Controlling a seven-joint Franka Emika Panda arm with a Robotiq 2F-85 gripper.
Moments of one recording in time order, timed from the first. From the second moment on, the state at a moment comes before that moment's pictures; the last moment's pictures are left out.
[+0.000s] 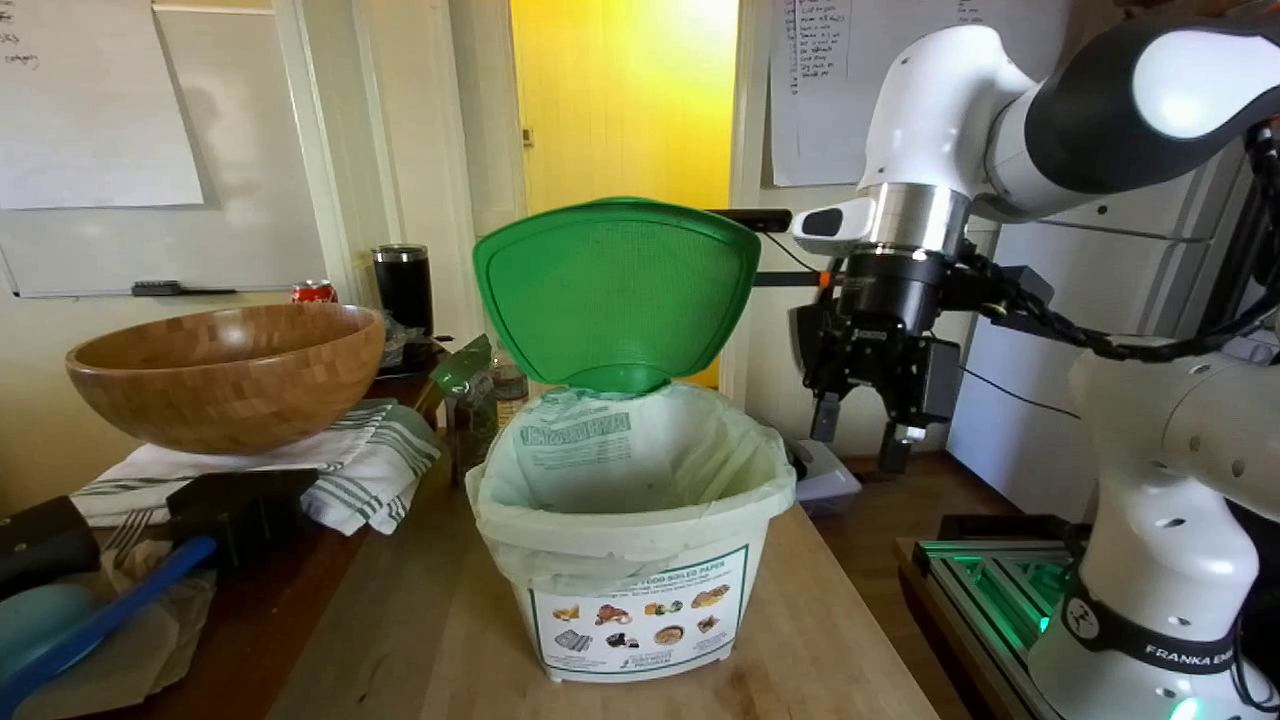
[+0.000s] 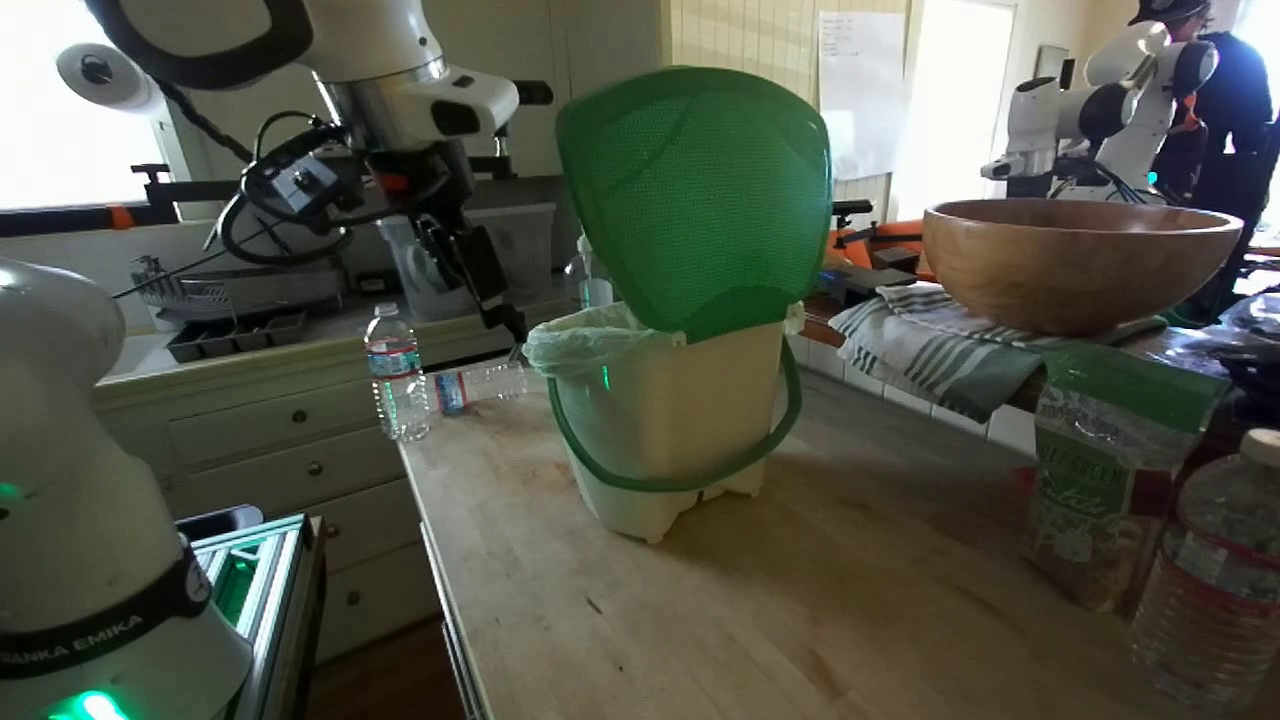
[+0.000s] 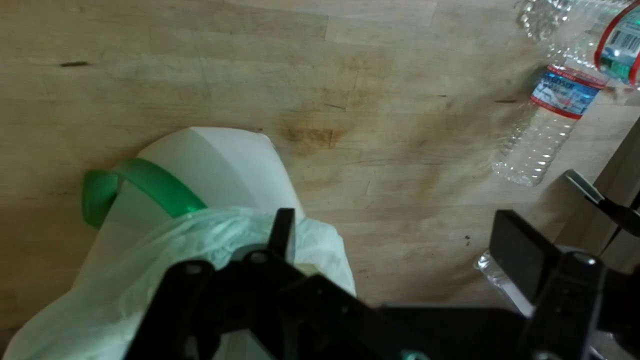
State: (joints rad) arm 0.10 -0.94 -0.21 -2.79 0.14 2.08 -0.34
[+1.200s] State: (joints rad) arm 0.05 -1.11 0.00 -2.64 0.13 2.14 -0.09
